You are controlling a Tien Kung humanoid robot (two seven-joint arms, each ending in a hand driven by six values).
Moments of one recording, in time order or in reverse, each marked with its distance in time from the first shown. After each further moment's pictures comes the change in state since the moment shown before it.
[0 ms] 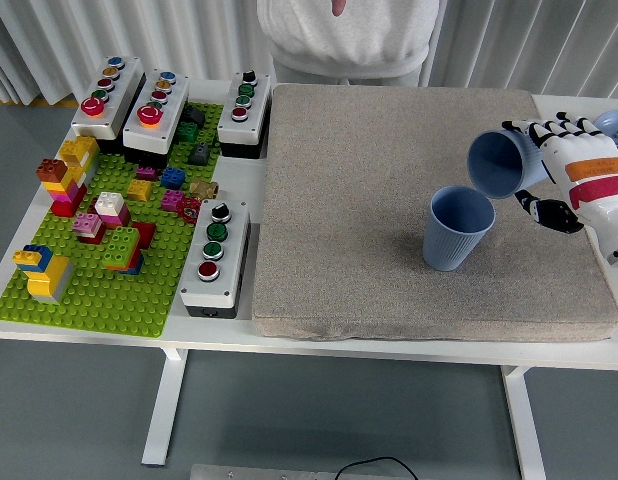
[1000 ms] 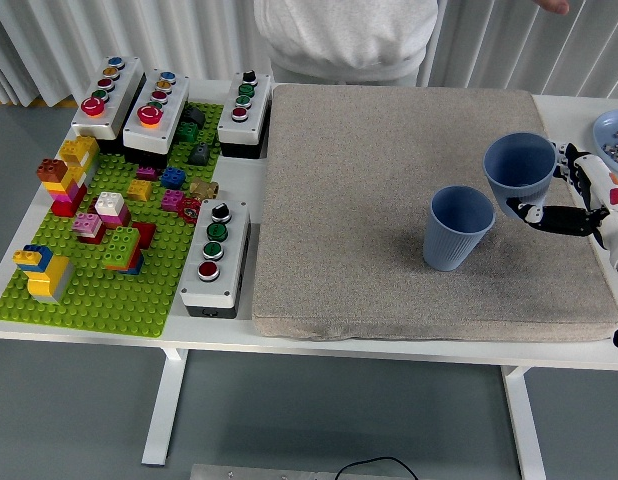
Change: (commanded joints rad) left arm 0.002 -0.002 -0.004 0.000 0.010 -0.001 0.002; right arm -0.074 0.097 0.175 -0.105 0.874 0.055 0.070
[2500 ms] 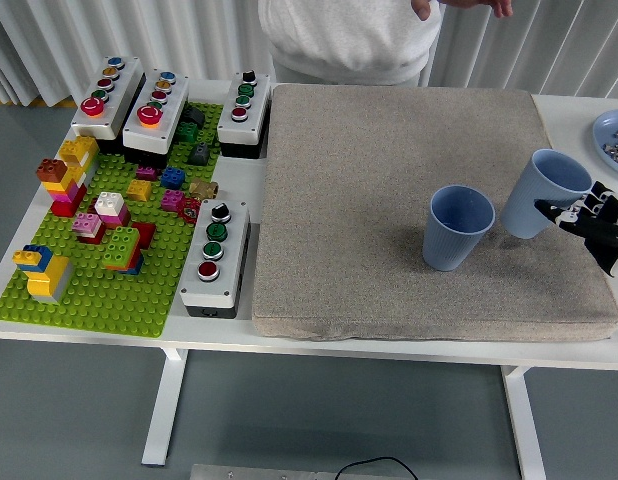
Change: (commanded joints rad) left arm -0.001 -0.007 0.016 0.000 -0.007 -0.002 -0.003; right arm -0.064 0.140 0.244 -0.214 0.377 0.208 -0.008
